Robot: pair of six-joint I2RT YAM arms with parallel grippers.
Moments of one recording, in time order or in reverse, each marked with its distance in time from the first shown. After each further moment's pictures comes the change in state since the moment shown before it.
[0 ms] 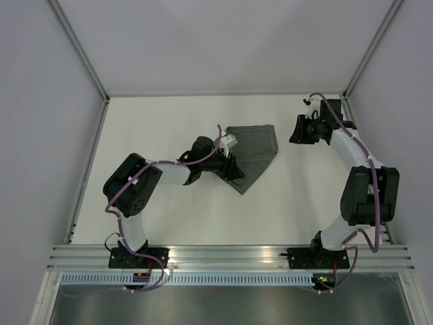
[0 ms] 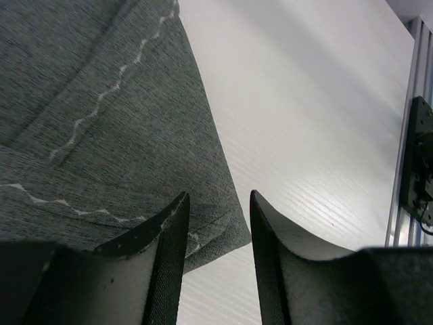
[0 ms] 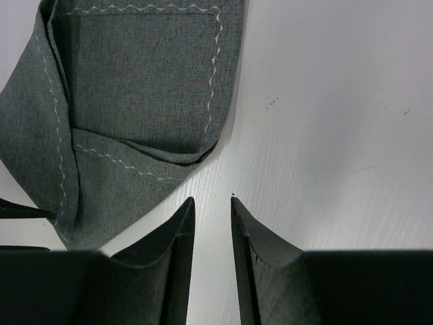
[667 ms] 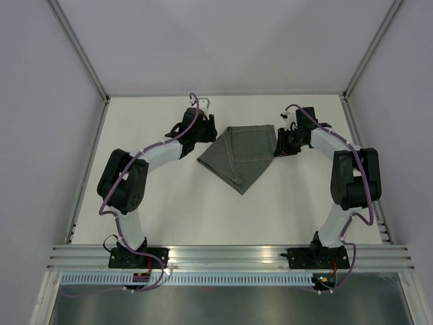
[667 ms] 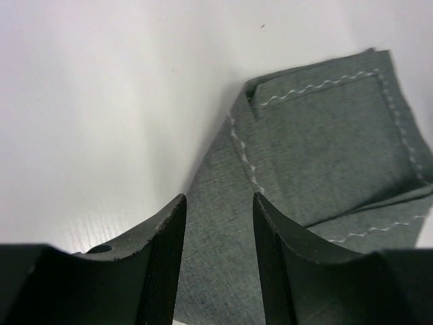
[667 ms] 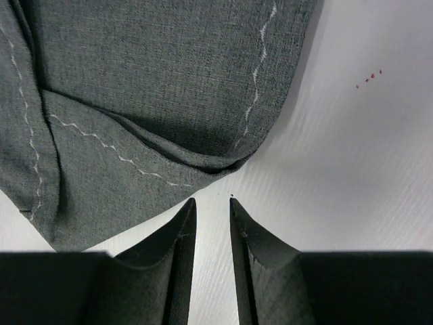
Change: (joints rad) left arm 0.141 -0.038 0.316 -0.384 -0.691 -0.080; right arm 0.133 0.189 -0.003 -0.004 0.018 0.002
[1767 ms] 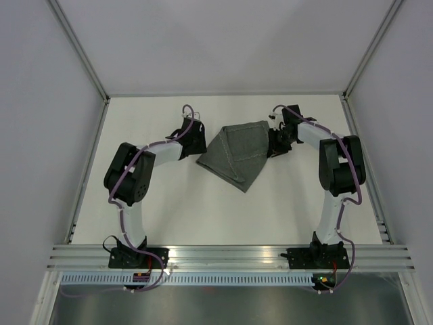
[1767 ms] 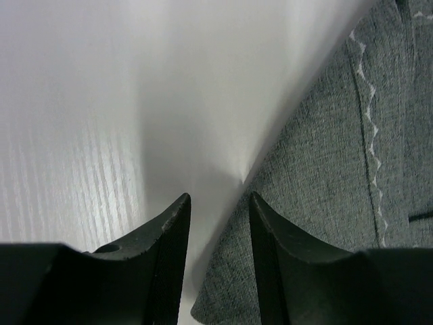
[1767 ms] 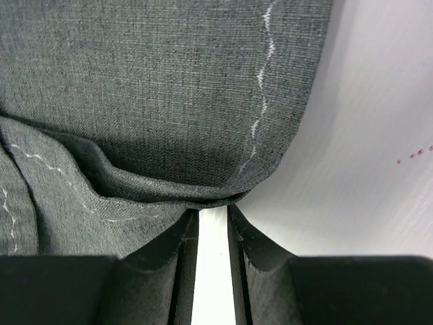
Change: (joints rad) left arm 0.060 0.143 -0.010 -0.131 -0.076 -0.105; right arm 0.065 0.197 0.151 -0.054 0.063 -0.003
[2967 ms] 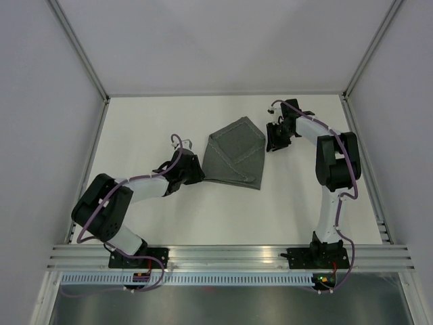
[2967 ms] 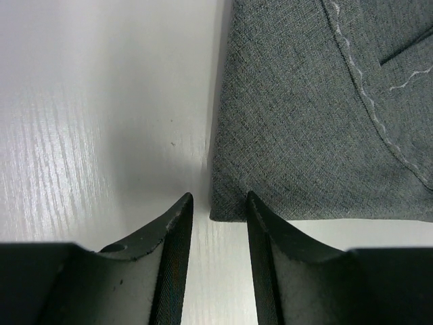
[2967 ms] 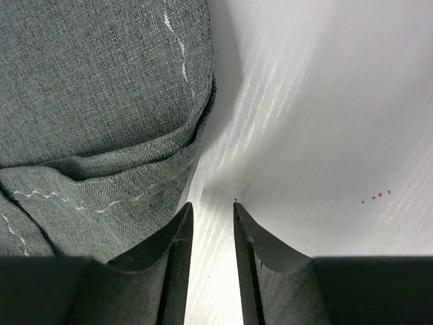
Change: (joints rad) left arm -0.114 -0.414 -0.544 0.156 0.024 -0.211; right arm 0.000 0.085 0.148 -0.053 0.023 -0.023
